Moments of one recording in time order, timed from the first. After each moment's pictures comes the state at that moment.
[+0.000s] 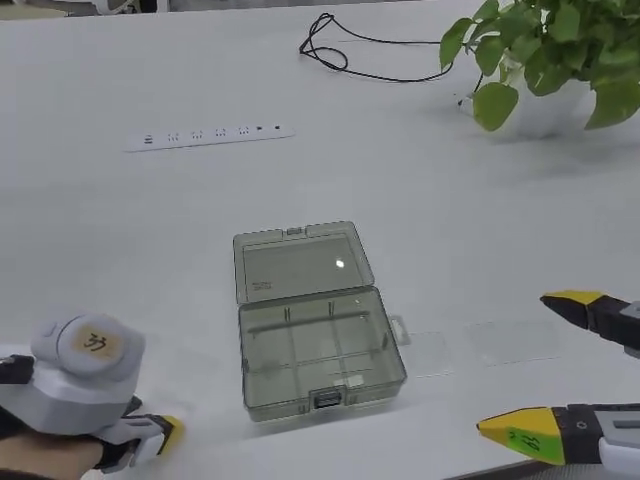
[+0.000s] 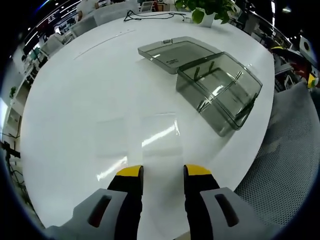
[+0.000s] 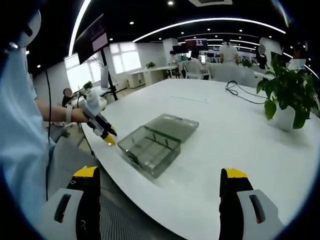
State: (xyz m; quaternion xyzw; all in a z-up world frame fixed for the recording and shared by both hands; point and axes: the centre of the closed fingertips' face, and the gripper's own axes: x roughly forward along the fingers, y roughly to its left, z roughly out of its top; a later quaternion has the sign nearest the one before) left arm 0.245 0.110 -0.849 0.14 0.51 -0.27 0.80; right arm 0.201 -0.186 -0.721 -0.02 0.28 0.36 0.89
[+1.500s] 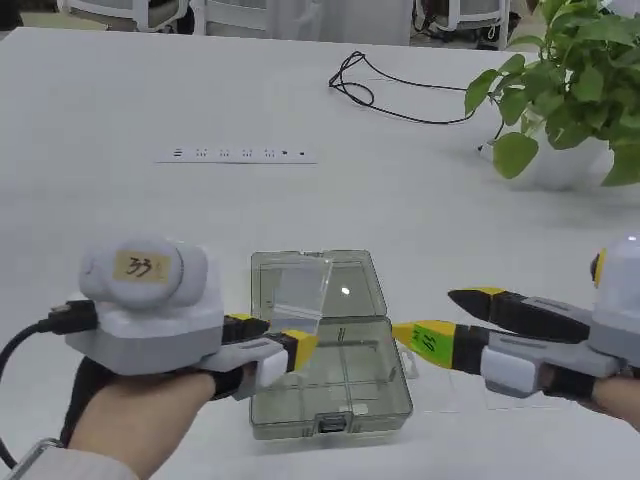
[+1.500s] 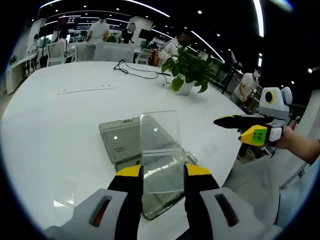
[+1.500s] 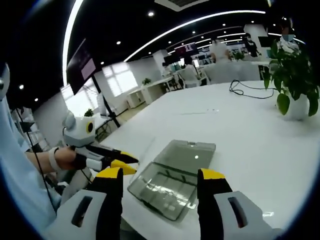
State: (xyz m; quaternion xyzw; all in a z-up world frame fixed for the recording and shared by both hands) left arm 0.278 -0.030 -0.737 -0.07 0.34 -0.35 0.87; right arm 0.270 -0.115 -0.689 0.11 0.26 0.35 0.89
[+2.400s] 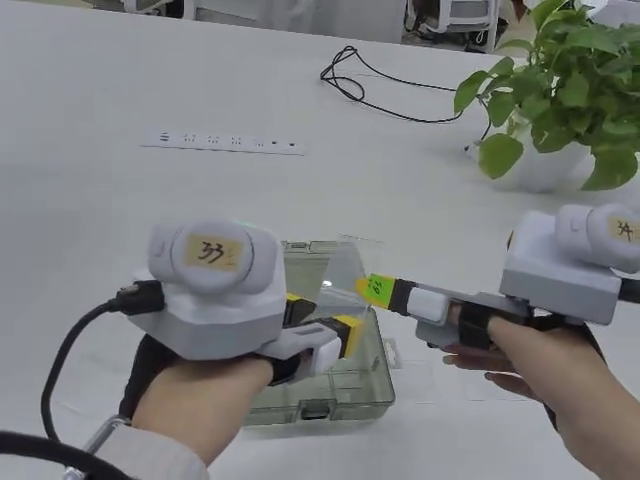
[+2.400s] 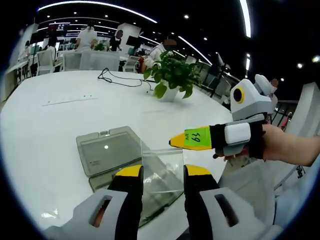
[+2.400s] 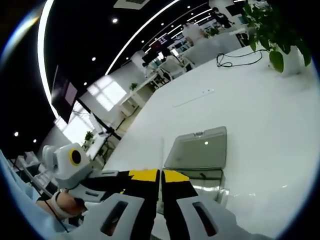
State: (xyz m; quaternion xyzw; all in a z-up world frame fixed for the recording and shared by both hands) left arm 0.272 -0.071 -0.721 -0.07 0.30 -0.39 0.87; right arm 0.285 -0.086 -0.698 0.25 0.32 0.30 0.86
